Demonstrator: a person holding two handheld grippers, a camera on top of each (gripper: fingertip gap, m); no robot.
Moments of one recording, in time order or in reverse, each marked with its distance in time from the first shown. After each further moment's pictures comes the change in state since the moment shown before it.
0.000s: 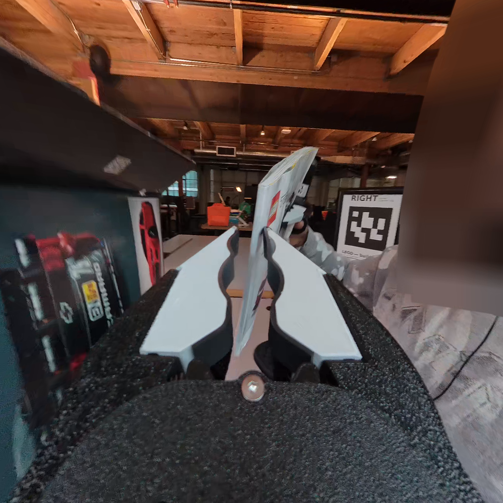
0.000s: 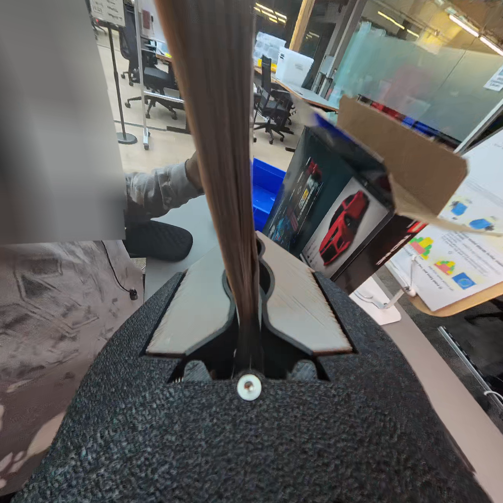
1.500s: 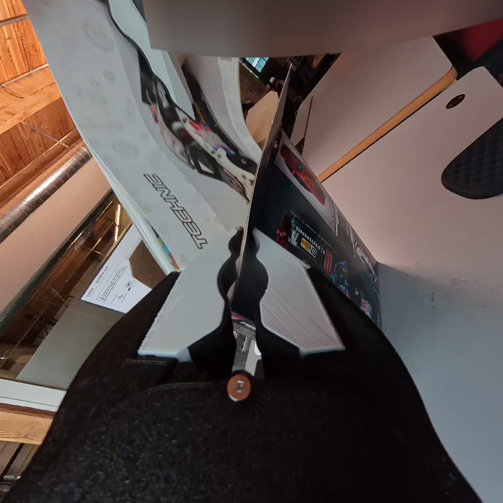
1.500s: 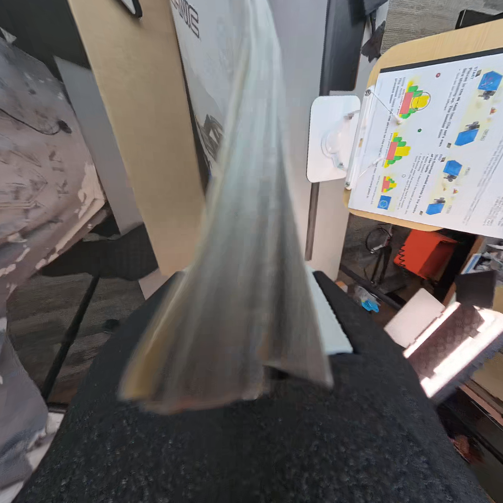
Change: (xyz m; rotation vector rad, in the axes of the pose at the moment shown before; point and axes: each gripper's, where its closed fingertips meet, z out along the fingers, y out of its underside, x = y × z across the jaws) left arm -0.005 -0.023 -0.038 -0.572 -0.252 1.016; right arm 0.093 -0.094 0.106 -1.197 -0.097 -0.232
